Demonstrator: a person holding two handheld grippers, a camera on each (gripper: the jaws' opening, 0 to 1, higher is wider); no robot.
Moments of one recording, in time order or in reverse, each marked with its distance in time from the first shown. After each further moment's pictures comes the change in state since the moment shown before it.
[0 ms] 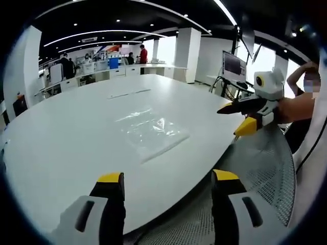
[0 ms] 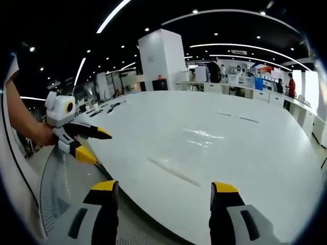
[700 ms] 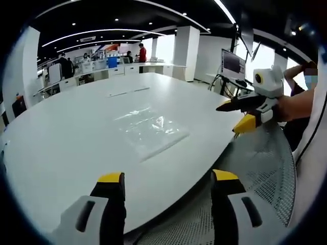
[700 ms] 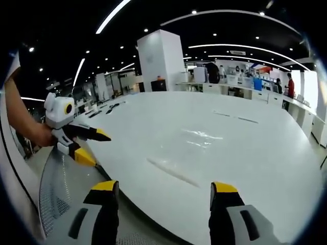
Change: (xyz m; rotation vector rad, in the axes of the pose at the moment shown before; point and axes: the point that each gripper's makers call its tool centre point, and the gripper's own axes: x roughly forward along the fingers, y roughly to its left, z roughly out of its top) left arm 0.002 0.003 -0.005 0.008 0.015 -0.007; right arm -0.001 0.001 0.004 0.005 -0.006 -0.010
